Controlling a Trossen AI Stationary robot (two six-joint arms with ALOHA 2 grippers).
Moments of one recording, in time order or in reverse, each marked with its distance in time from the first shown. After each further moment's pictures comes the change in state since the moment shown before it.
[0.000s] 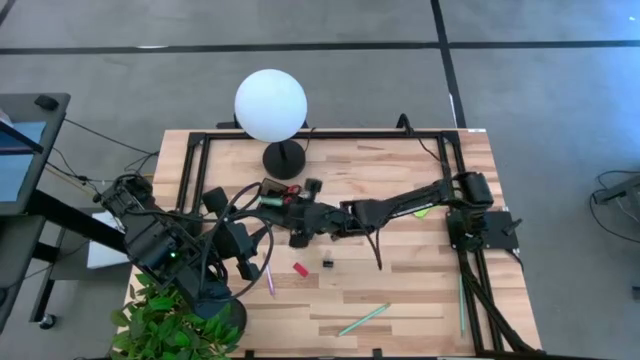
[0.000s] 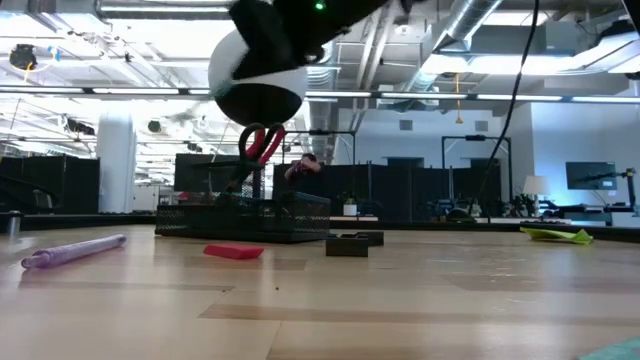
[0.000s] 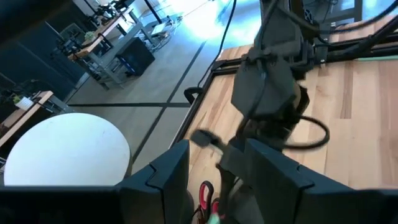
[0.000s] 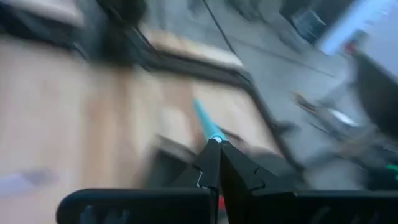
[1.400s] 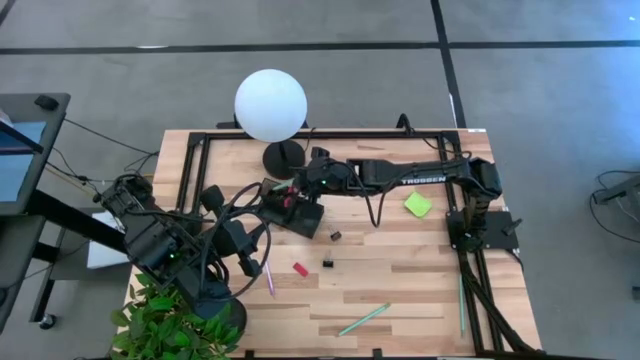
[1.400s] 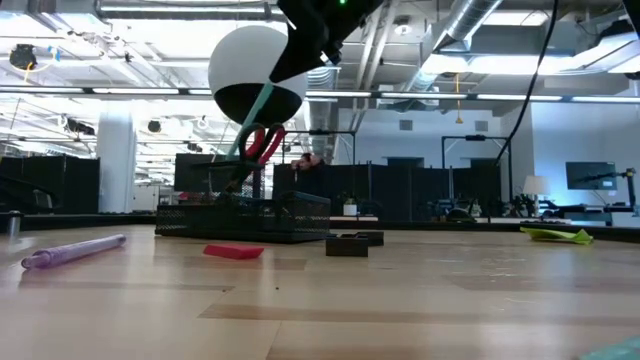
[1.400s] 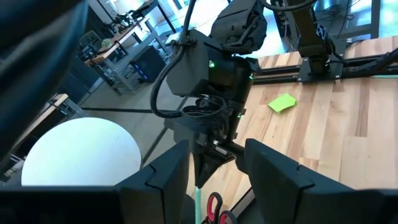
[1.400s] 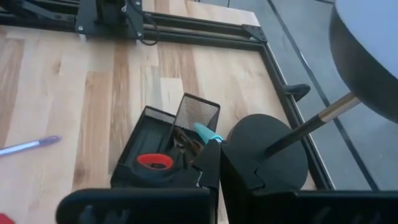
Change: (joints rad) left arm 0.000 0.000 0.000 0.000 -0.076 -0.032; right arm -0.180 -0.094 0.153 -0.440 -0.307 0.092
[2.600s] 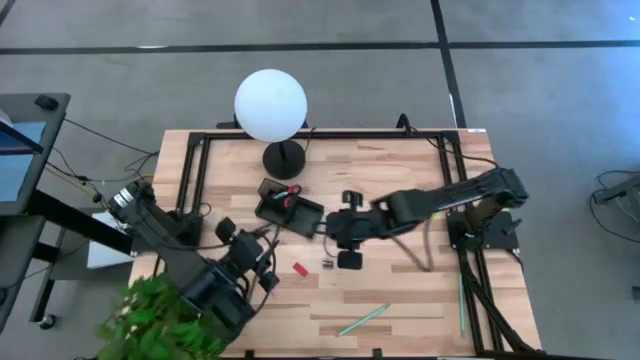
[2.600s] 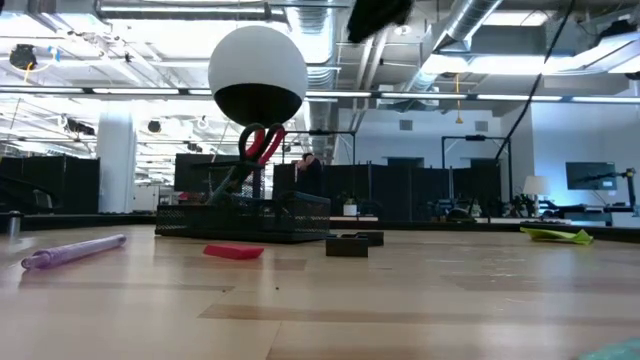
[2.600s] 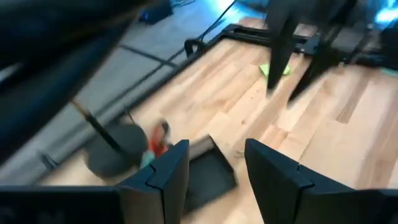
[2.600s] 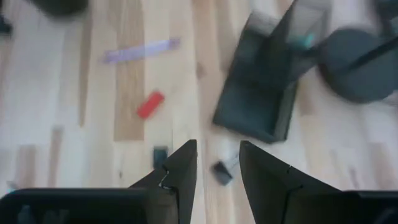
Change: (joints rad) left arm -0.015 0.016 -0.441 0.086 0.113 -0.713; right arm 0.300 -0.146 -0.003 -0.493 0.006 0.350
